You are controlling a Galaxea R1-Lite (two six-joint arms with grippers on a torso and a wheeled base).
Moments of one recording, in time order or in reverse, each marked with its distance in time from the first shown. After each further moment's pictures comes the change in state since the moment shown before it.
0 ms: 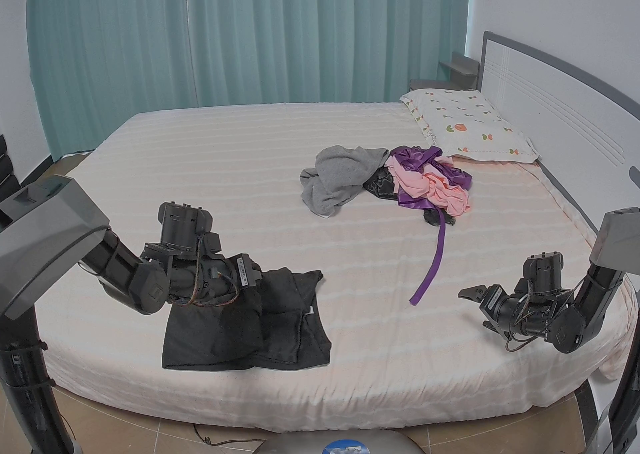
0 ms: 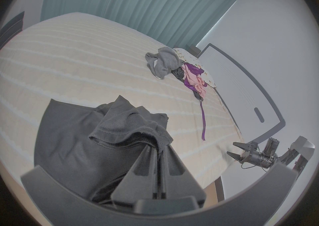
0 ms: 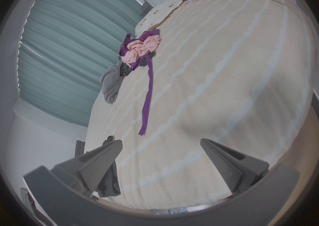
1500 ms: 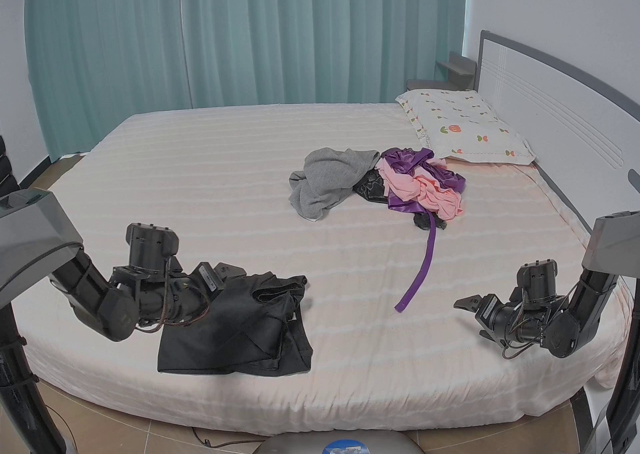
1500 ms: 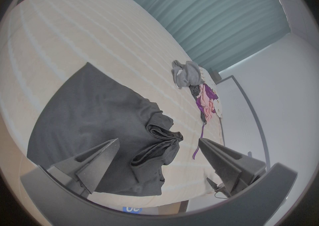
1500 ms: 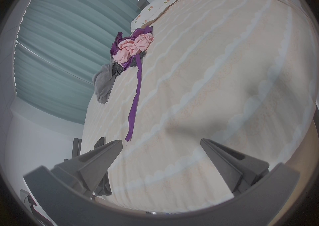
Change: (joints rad) left arm 0.062 -0.085 0.254 -0.175 0.046 -0.392; right arm 0.013 0.041 0.007 0.000 0.001 -0.007
